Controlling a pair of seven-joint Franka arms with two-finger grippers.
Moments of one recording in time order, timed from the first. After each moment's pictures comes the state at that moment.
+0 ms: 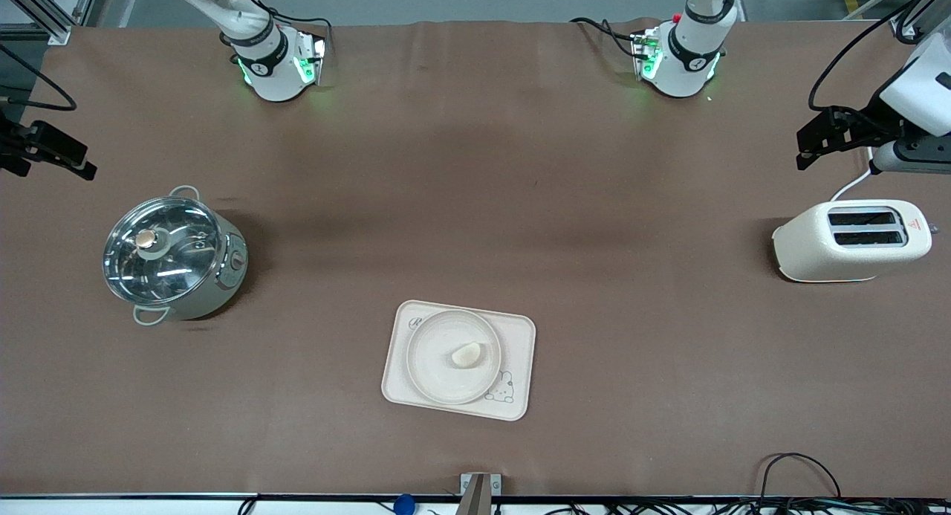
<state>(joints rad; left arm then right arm) 0.02 -0.04 -0.13 -1.57 0.02 1.56 0.00 -0.08 -0.02 0.02 -1.52 0.02 1.52 0.02</state>
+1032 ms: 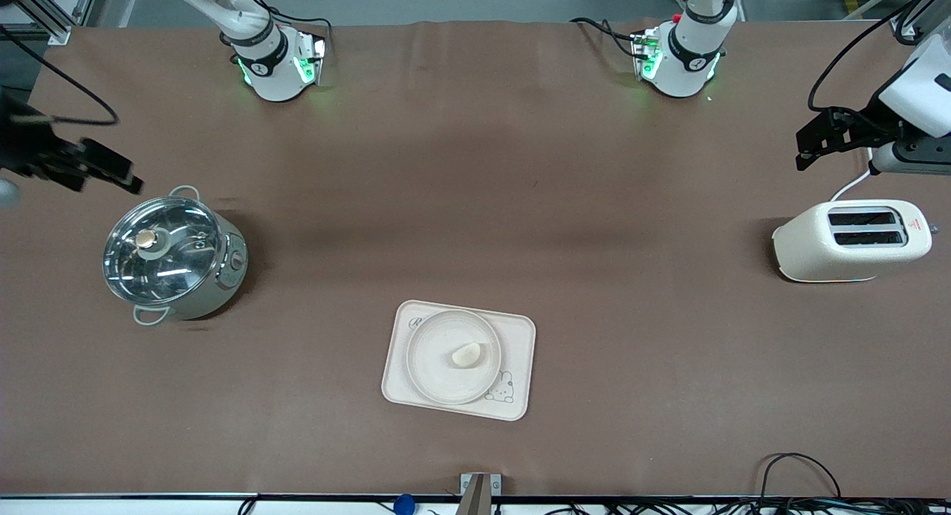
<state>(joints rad) 0.02 -0.04 -0.13 -1.56 0.02 1.56 0.00 0.00 0.04 0.04 -1.56 0.12 1.61 0.17</state>
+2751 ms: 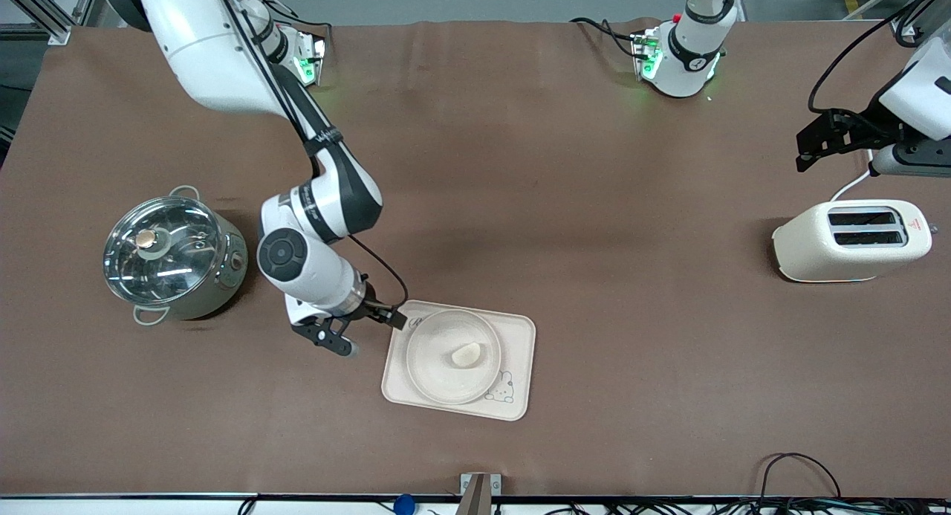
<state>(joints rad) 0.02 -0.03 -0.13 -1.56 0.02 1.56 0.00 0.40 0.74 0.04 -1.42 0.14 2.29 0.80</state>
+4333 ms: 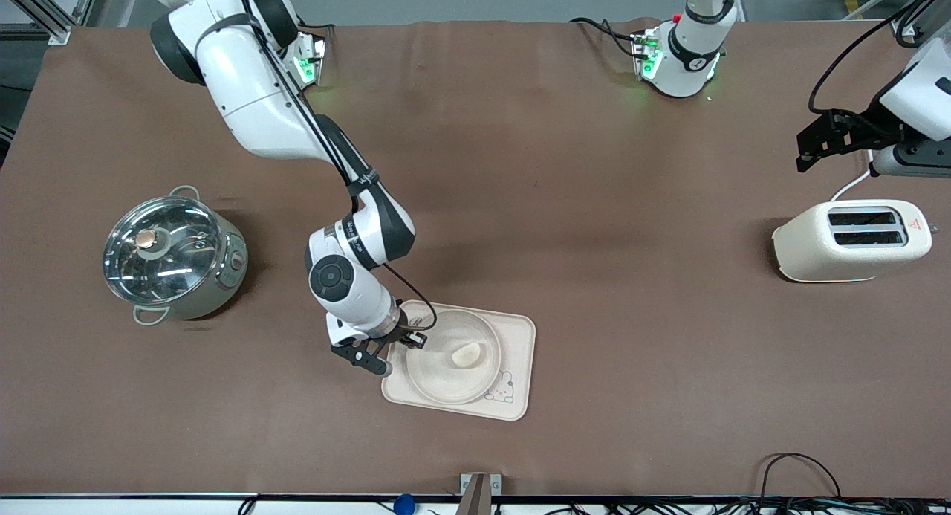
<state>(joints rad) 0.02 -0.03 -0.13 -1.56 0.02 1.56 0.00 0.44 0.95 0.03 -1.25 0.12 2.41 0.82</state>
